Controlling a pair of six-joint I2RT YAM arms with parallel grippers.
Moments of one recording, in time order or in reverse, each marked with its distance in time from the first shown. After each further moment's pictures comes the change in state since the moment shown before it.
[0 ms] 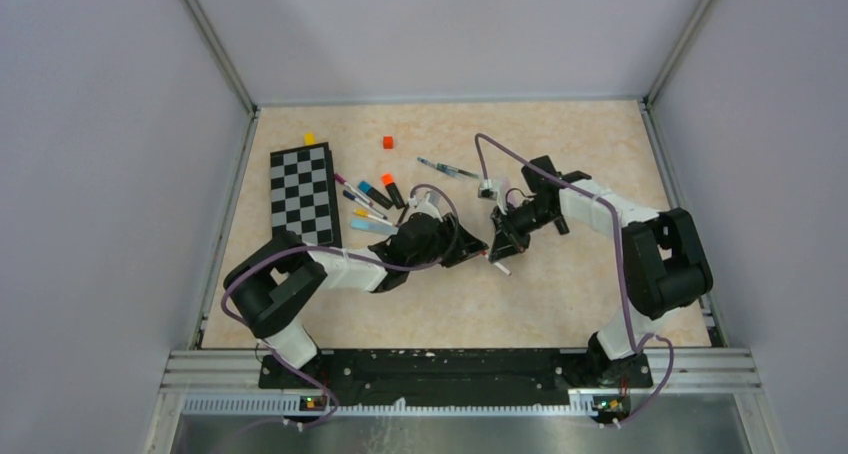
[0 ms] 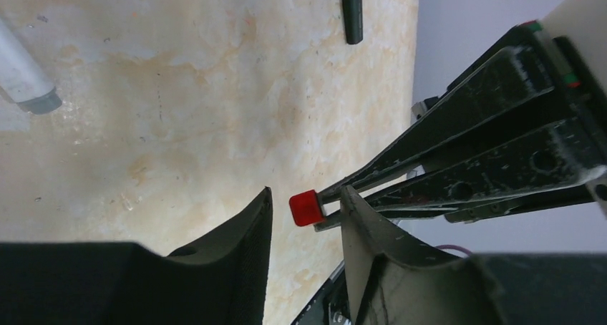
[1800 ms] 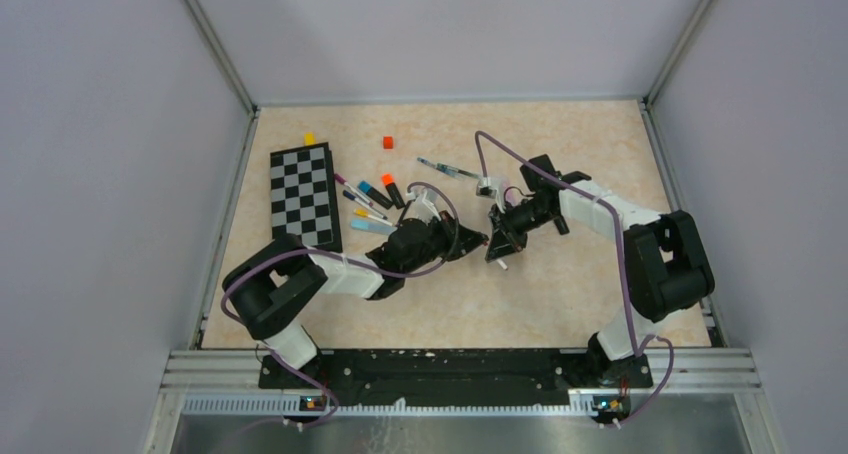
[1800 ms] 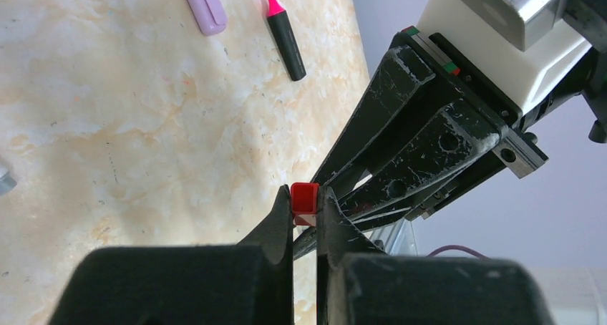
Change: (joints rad) left arm -0.023 -0.003 -0.067 0.275 -0.050 0.122; right arm 0.013 -0.017 0.000 0.030 -0.031 0.036
